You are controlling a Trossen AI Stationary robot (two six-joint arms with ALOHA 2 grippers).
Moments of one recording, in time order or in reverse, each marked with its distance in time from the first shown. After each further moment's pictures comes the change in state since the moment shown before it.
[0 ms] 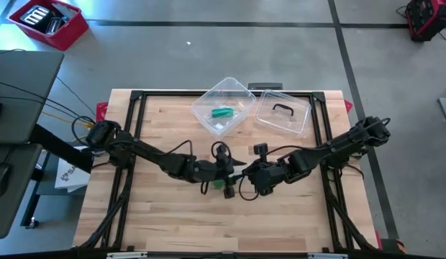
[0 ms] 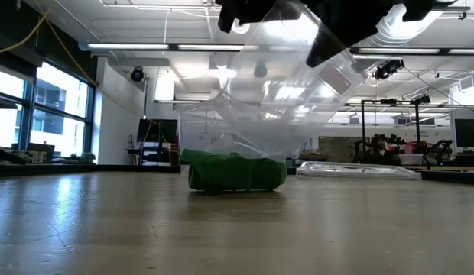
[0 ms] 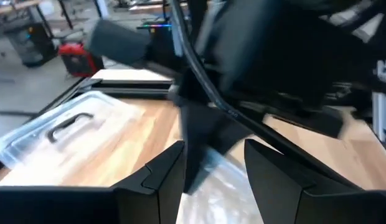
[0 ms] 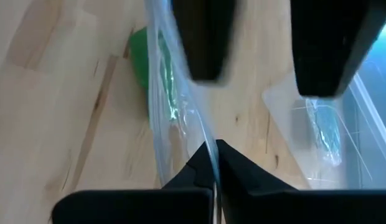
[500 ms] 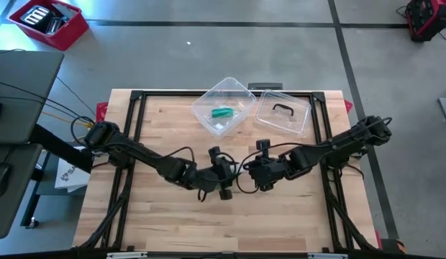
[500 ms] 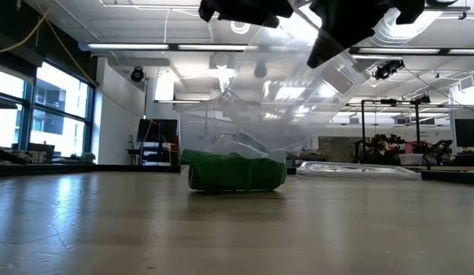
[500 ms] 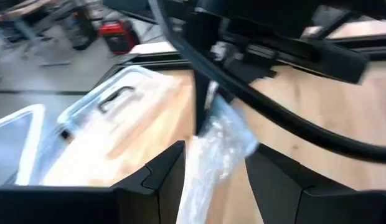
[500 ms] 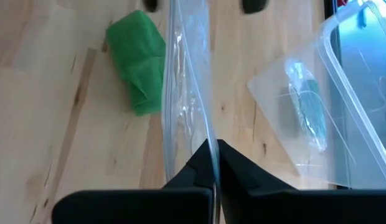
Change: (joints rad) left arm -0.055 -0.006 0.074 -0.283 -0.205 -0.021; right arm -0.016 -0.022 0.000 -0.037 0.024 0.027
